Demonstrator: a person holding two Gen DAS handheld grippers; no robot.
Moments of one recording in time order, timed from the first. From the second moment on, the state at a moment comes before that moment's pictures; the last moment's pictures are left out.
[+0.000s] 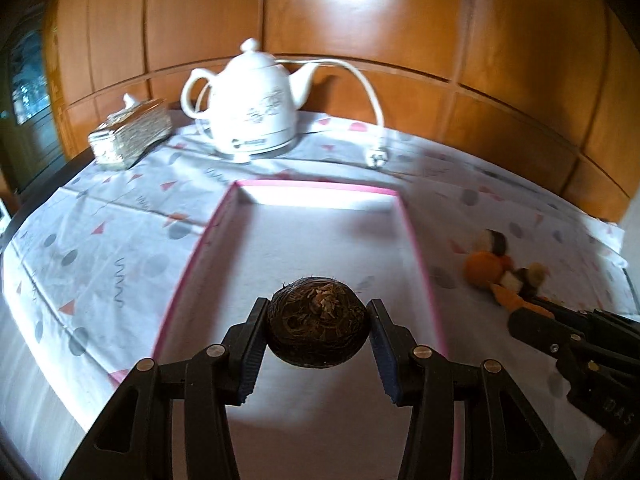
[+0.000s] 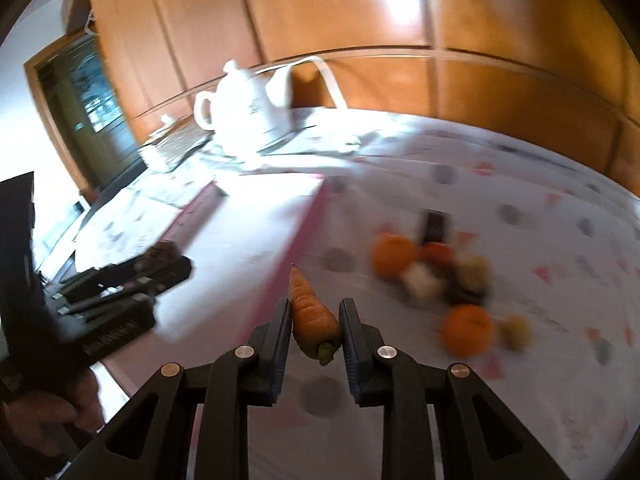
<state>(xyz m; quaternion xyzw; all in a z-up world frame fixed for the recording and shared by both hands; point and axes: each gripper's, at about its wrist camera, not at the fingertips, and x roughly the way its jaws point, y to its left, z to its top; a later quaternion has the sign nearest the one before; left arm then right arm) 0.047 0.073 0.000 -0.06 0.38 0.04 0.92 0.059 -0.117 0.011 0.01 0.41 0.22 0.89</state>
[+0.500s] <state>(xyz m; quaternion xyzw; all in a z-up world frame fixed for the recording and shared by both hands) 0.051 0.100 0.001 -0.08 0.37 0.07 0.92 0.085 -0.059 0.009 0.02 0.41 0.25 0.88</state>
